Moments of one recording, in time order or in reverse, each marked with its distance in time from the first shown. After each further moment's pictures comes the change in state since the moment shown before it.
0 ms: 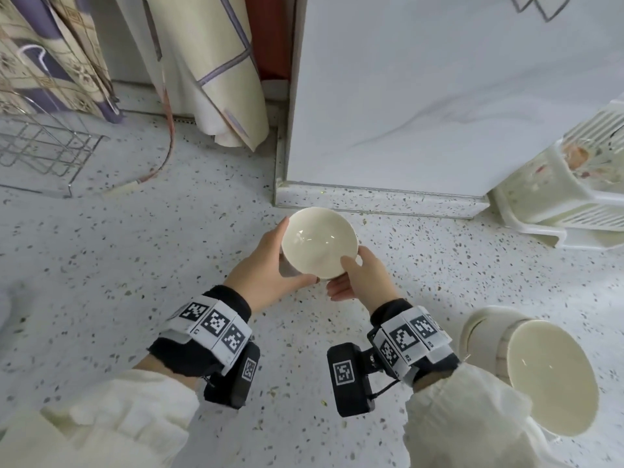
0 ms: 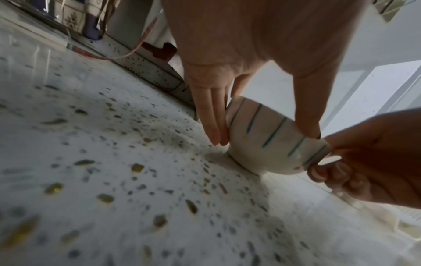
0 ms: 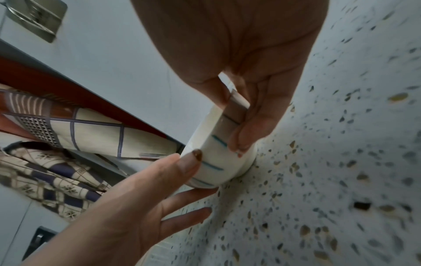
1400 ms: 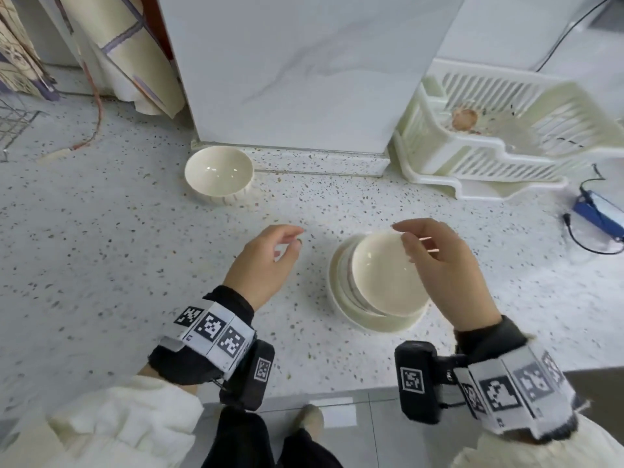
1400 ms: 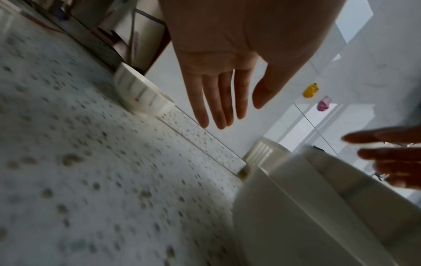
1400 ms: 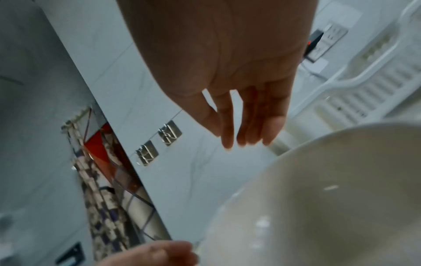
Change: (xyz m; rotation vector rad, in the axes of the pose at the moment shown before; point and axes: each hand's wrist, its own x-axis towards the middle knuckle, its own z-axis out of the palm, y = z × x) left_hand -0.082 0.109 0.136 -0.154 0.153 0.142; right_hand -0.148 0.042 -0.219 -0.388 0.307 -0.487
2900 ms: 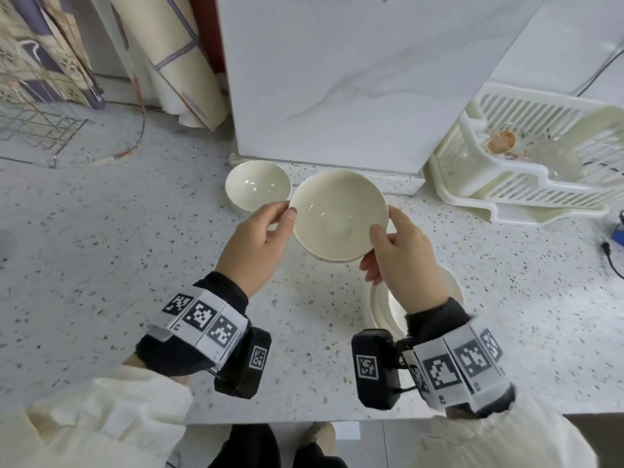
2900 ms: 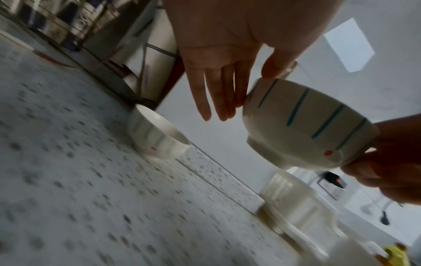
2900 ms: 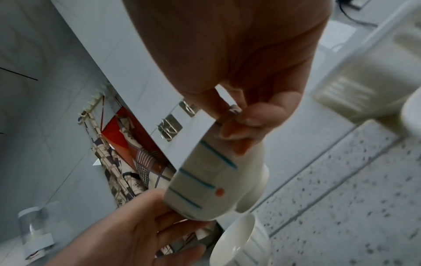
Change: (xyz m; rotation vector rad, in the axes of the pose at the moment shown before) left_hand 0.015 0.005 -0.069 -0.045 0.162 0.014; right_hand 0.033 -0.059 0.080 0.113 -0.101 0.036
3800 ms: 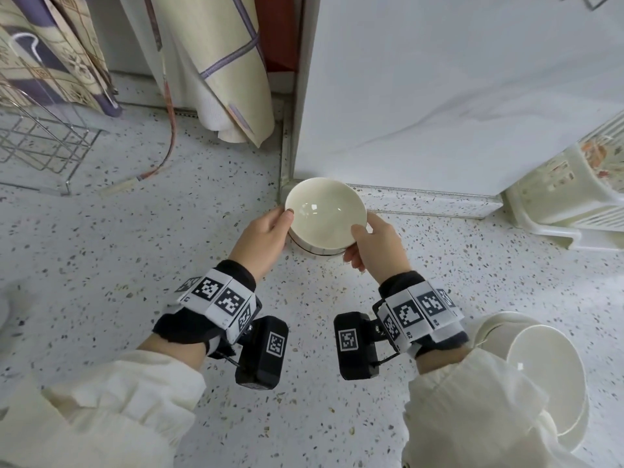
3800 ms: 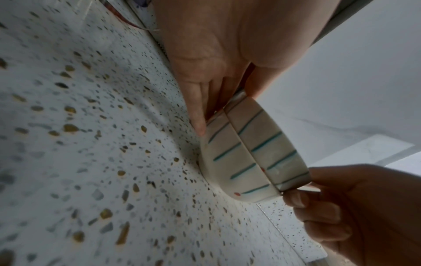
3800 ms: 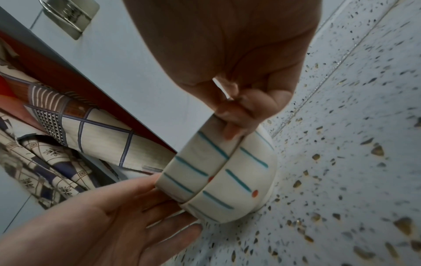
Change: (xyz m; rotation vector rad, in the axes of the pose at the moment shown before) left_hand 0.116 -0.090 -0.071 -0.162 -0.151 -0.312; right_hand 0.120 -0.020 0.144 0.046 -0.103 0.255
